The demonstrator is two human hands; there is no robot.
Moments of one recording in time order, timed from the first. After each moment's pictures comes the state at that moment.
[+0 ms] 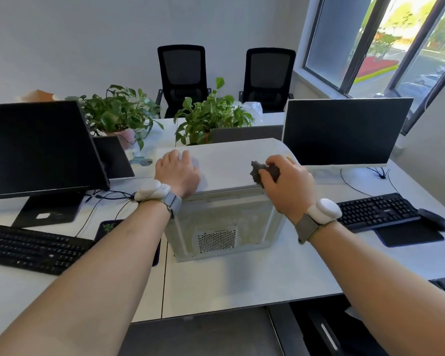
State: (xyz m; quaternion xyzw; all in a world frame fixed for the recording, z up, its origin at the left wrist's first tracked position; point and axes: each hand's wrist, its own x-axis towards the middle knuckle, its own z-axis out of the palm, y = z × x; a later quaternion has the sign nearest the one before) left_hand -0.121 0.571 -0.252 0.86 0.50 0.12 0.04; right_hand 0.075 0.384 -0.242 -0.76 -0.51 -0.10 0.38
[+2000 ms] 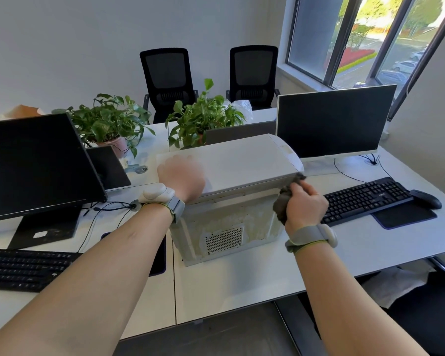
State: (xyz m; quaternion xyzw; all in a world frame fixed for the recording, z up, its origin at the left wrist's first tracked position) left_hand -0.124 0.570 -0.247 0.88 0.47 0.07 0.01; right_hand 0.050 0.373 -0.291 -0.64 0.03 0.15 0.75
